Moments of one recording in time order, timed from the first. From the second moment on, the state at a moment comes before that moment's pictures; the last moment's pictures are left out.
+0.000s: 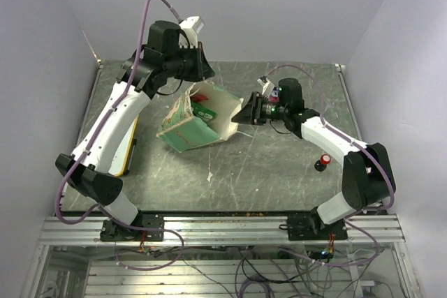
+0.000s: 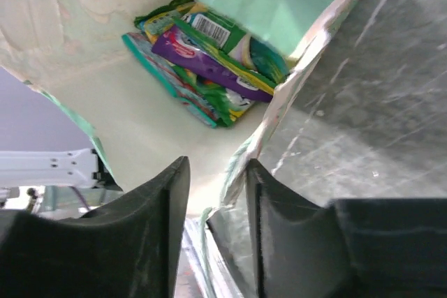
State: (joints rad) left arm -0.50 1.59 1.86 -0.73 0.30 -0.36; right arm 0.36 1.54 1.01 0.03 -0.77 0.61
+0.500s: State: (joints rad) left arm -0.46 1.66 2.07 -0.86 0.20 -0.24; right arm 0.59 1.56 1.03 0.05 -0.69 0.67
